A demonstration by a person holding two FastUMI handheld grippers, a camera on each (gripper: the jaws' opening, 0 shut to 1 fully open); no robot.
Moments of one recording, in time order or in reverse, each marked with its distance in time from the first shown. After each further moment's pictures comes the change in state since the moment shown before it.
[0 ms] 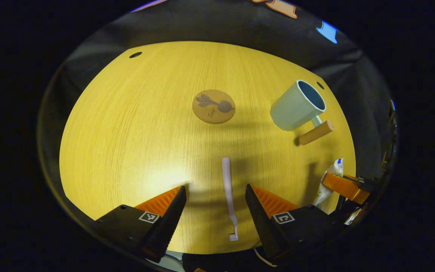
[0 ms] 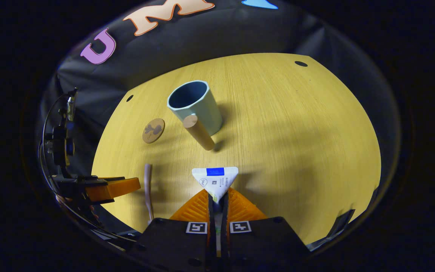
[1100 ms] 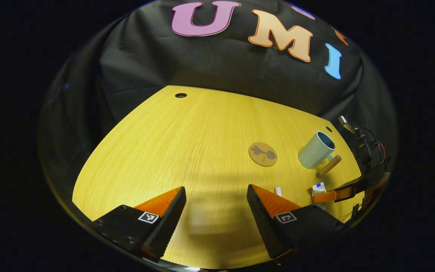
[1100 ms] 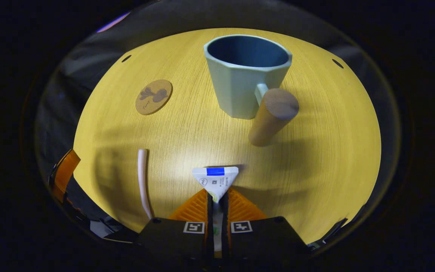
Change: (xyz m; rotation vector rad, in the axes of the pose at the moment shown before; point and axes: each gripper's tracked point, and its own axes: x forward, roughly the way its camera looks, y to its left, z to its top) left arm -0.059 0.112 0.037 -0.045 -0.494 0.067; right arm 0.068 0.064 -0.029 -0.172 0.273 -0.083
